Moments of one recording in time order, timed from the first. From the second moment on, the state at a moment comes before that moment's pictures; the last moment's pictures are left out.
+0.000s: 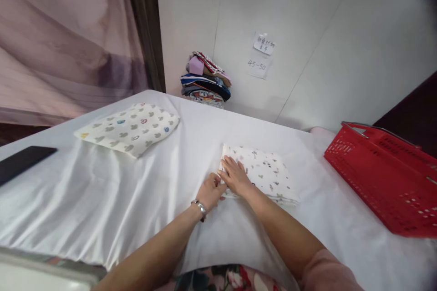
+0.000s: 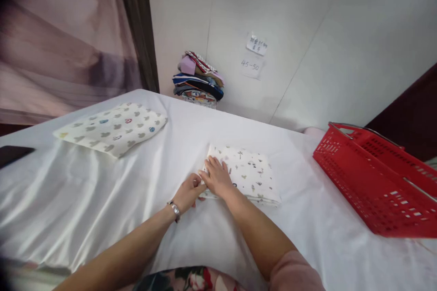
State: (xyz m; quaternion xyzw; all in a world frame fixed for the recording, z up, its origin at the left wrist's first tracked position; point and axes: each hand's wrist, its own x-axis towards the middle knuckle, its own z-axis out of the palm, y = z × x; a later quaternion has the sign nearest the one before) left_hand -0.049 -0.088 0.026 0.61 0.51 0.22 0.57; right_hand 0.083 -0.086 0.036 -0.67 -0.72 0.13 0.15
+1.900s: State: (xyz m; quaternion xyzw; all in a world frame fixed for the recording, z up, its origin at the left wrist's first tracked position) left_hand -0.041 -0.093 0.028 0.89 0.35 0.28 0.10; right_hand 0.245 -0.245 0.021 -0.83 -0.39 0.13 0.38
